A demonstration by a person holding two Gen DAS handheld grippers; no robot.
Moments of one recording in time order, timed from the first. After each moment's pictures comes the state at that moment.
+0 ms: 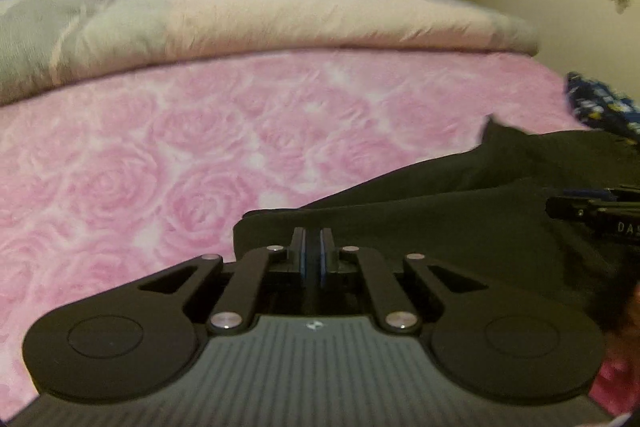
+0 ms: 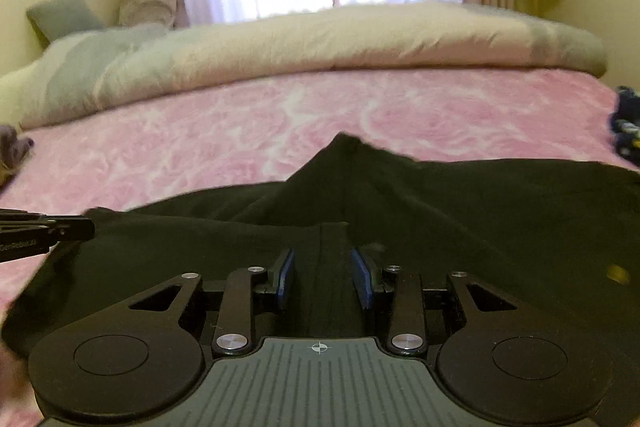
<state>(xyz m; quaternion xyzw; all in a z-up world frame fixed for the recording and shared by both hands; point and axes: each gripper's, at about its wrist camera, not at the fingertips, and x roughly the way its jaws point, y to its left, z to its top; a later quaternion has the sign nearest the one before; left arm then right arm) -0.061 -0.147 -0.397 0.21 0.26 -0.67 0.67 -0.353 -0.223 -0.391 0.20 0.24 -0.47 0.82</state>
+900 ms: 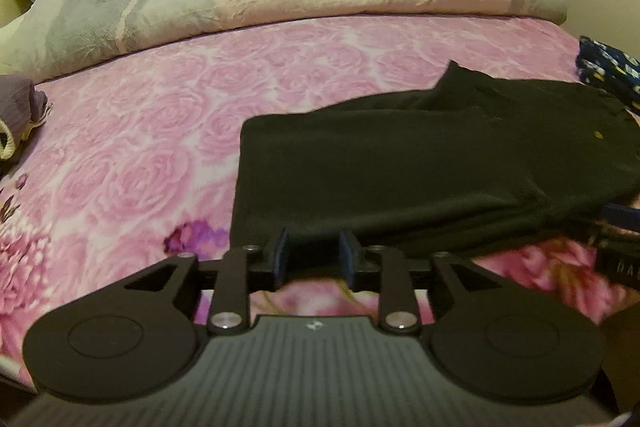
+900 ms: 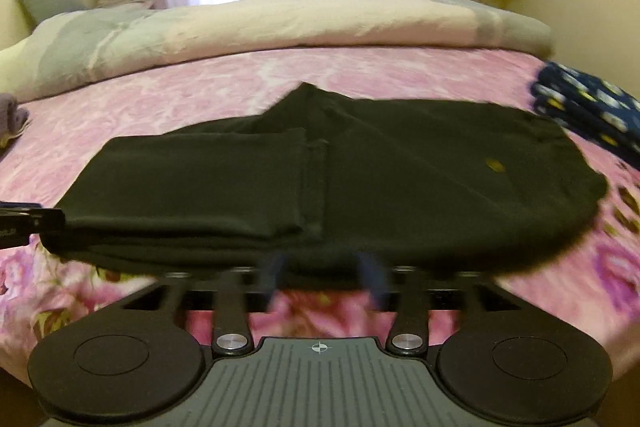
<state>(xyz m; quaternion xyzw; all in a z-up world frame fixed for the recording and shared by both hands) -0.160 -0.053 -0.359 0.27 0.29 -0.57 0.72 -0.405 -0.119 -0.374 0.21 0.28 -0.52 0.78</state>
